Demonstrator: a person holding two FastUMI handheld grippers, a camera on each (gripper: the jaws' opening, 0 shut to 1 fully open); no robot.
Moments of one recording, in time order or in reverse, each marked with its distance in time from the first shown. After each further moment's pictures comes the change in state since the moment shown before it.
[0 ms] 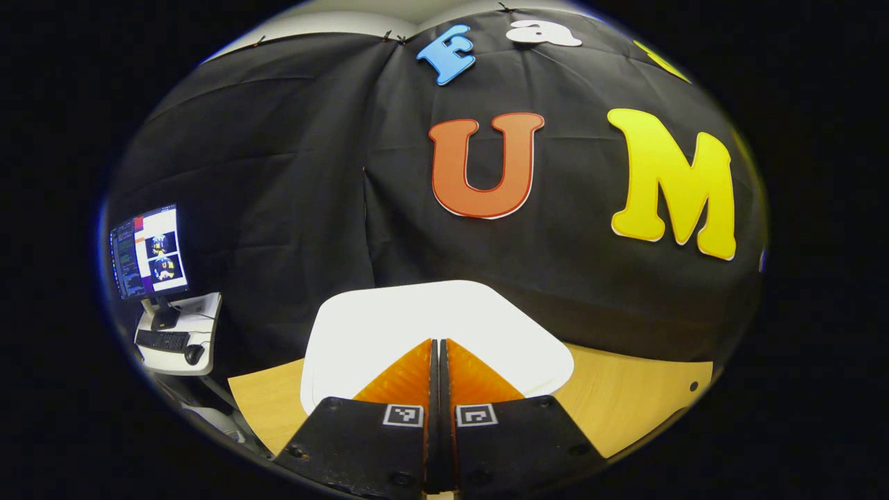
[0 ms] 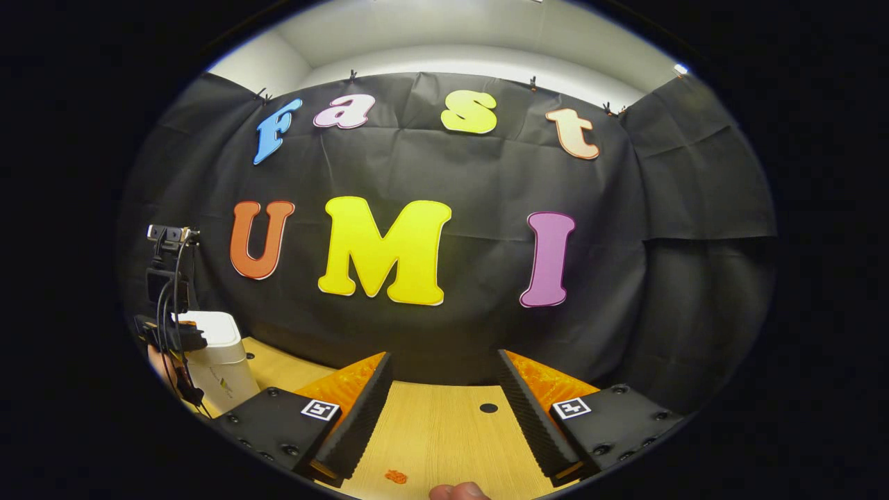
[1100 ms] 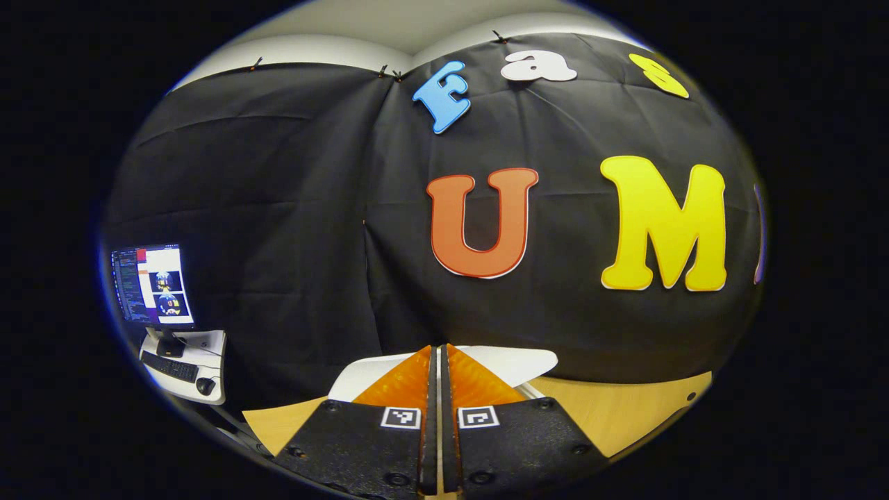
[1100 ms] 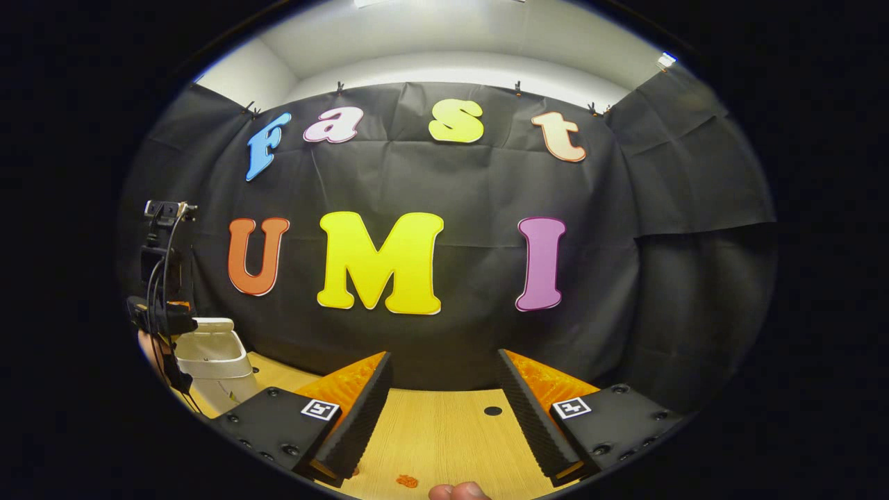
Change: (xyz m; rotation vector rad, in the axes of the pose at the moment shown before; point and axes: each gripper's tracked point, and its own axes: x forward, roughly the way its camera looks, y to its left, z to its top) left arm -0.022 0.009 0.103 0.038 -0.204 -0.028; right arm -0.012 -0.003 0.016 0.055 -0.050 -0.014
